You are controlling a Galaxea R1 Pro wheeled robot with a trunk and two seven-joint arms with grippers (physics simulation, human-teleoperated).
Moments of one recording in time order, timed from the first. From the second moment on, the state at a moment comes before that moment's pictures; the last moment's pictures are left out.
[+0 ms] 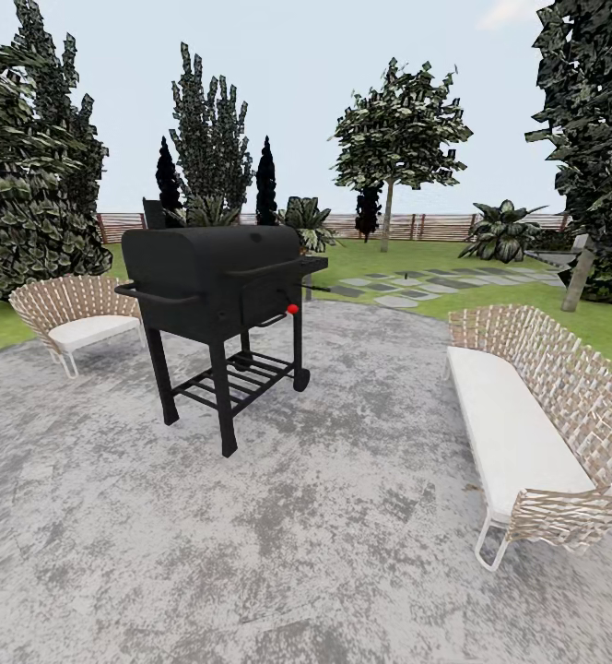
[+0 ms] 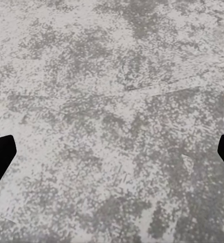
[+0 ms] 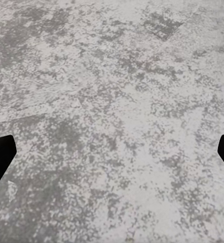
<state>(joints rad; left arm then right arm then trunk) -0.24 0.03 0.01 -0.22 -0.01 -0.35 0.00 -0.19 0.00 0.00 -0.37 0.00 -0.35 0.00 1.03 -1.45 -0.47</state>
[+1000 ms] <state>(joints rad) -0.24 0.04 0.02 -0.21 0.00 -0.35 0.00 -0.19 0.00 0.00 -0.37 0.00 -0.35 0.00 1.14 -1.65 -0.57</state>
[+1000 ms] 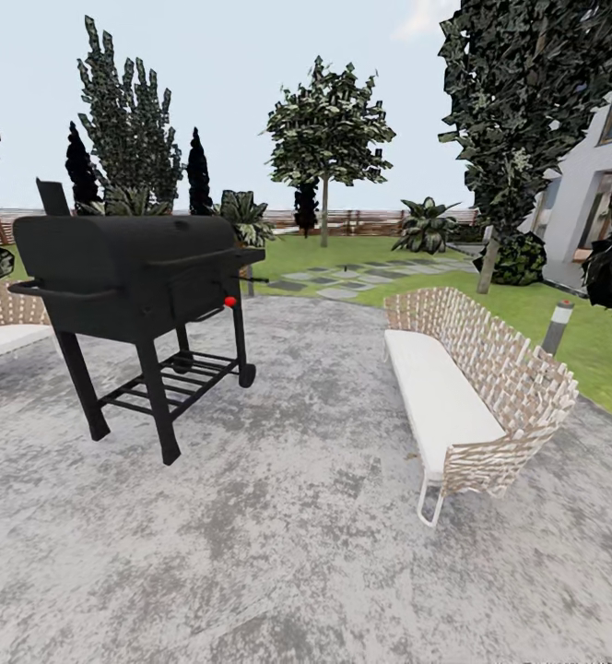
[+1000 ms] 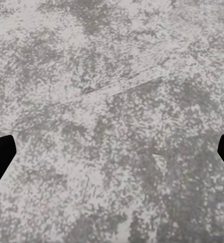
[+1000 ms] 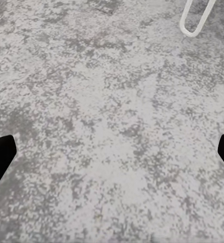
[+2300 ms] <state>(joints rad) -0.24 0.04 0.02 -0.20 0.00 -0.35 0.00 -0.19 0.00 0.00 -0.37 0.00 -0.37 0.00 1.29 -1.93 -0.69</state>
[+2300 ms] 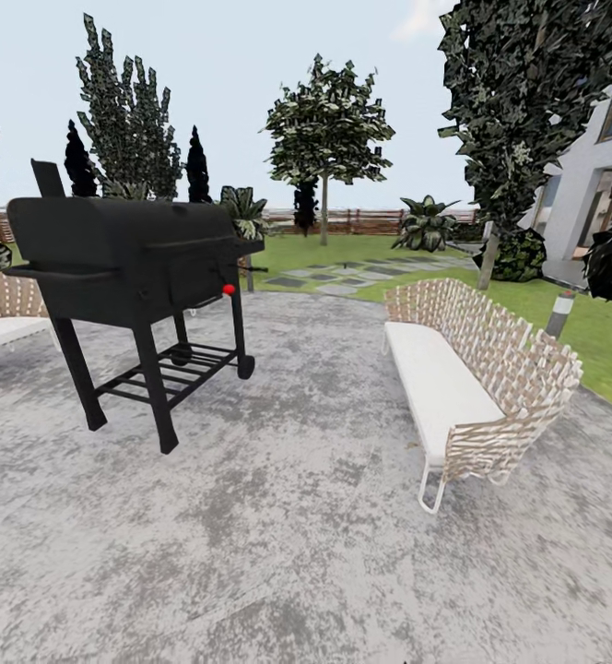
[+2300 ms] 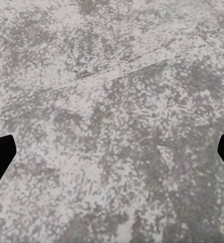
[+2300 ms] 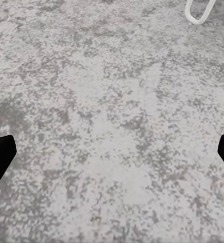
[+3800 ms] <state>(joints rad) -0.24 0.04 0.02 -0.21 0.00 -0.35 0.00 -0.19 0.00 0.00 -0.37 0.00 -0.37 0.00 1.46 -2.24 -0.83</state>
